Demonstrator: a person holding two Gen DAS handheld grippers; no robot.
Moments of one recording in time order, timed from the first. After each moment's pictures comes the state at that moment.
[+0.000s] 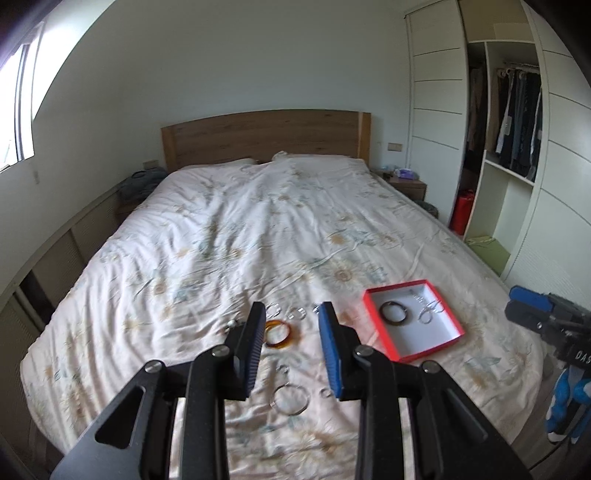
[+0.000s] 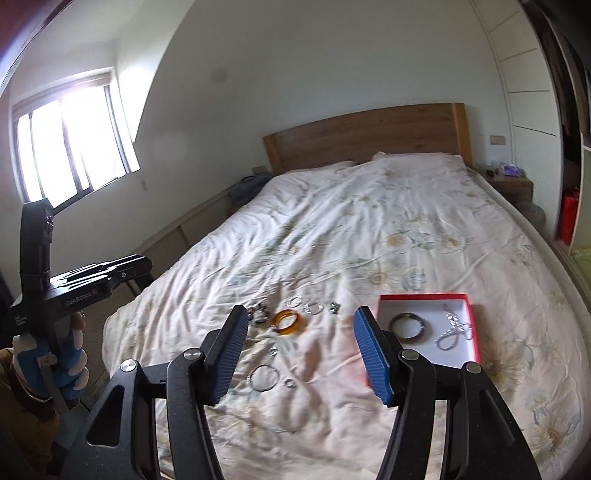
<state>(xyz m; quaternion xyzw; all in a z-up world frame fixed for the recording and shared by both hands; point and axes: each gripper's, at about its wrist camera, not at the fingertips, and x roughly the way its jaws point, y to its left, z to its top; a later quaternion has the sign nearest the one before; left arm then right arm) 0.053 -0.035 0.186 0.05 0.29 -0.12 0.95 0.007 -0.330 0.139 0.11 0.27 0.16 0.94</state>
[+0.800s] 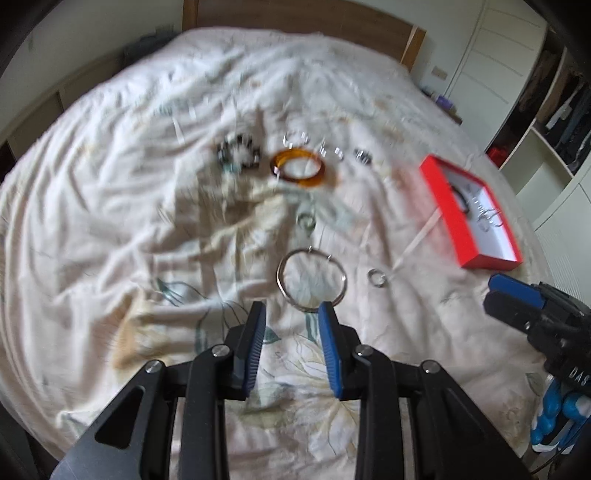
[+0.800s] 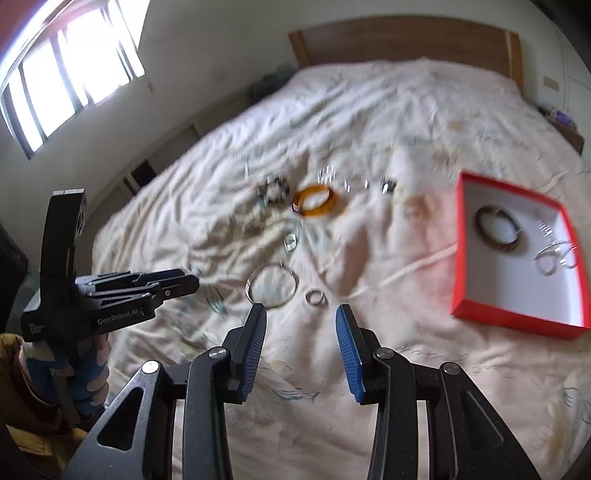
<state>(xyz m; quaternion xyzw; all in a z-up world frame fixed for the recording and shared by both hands) 0.116 0.003 -0.055 -0.04 0.50 -0.10 0.86 0.093 -0.236 -0.046 0.06 0.45 0.23 0.86</state>
